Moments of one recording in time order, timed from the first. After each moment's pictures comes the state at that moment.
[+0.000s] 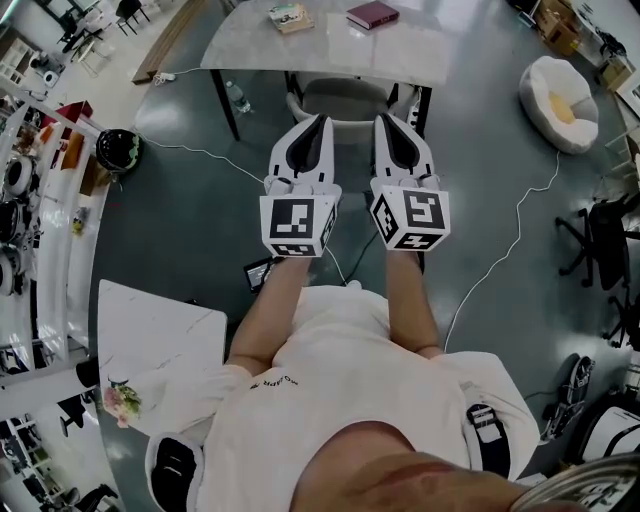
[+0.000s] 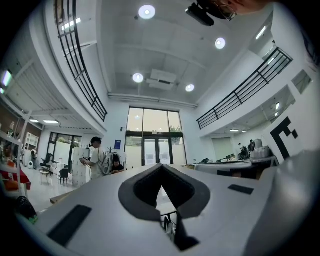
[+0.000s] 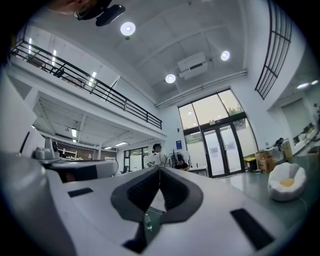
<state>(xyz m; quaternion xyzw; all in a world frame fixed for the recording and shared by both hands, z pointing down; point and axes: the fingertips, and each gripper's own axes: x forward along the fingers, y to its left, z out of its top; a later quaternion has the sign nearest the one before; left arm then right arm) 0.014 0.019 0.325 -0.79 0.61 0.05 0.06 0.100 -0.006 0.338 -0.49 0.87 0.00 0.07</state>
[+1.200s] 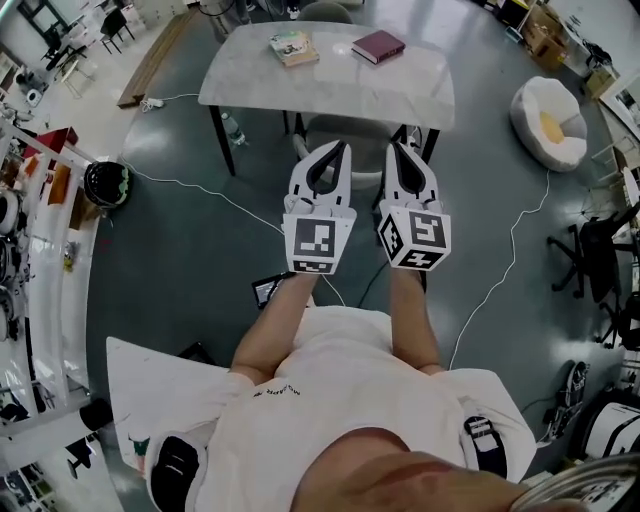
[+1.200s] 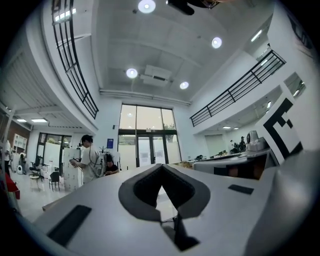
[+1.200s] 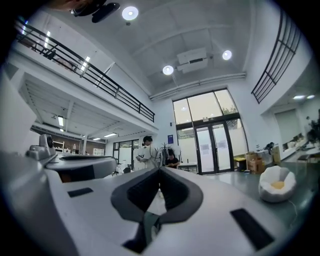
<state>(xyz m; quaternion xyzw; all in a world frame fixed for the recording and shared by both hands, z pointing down) -0.083 -0.114 0.338 -0.82 0.57 0.02 0.07 0.002 -0.134 0.352 -0.54 0.84 -0.01 0.02</state>
